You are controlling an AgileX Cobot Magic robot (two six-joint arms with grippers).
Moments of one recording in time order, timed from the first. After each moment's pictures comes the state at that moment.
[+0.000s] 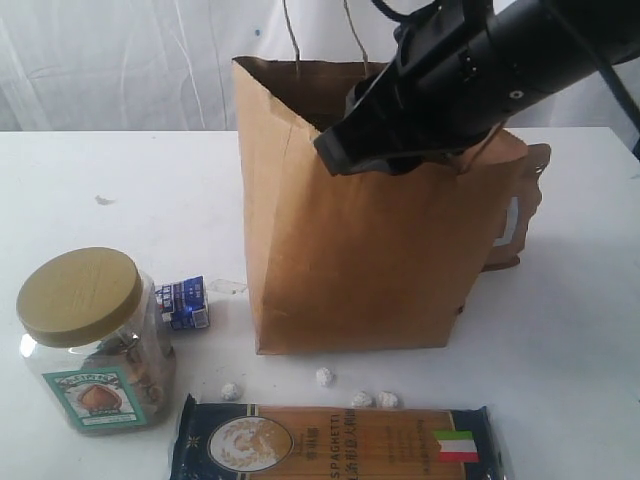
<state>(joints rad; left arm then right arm) -0.36 0.05 0.02 0.27 0.38 -0.27 0.66 1.33 -1.30 0.14 0.86 -0.16</state>
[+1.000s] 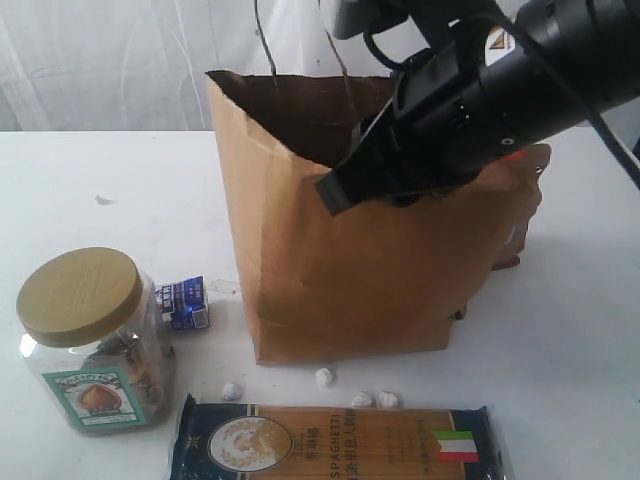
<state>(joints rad) -0.36 0.05 0.02 0.27 0.38 -0.27 0.66 1.32 -1.20 0.18 0.78 -0.21</state>
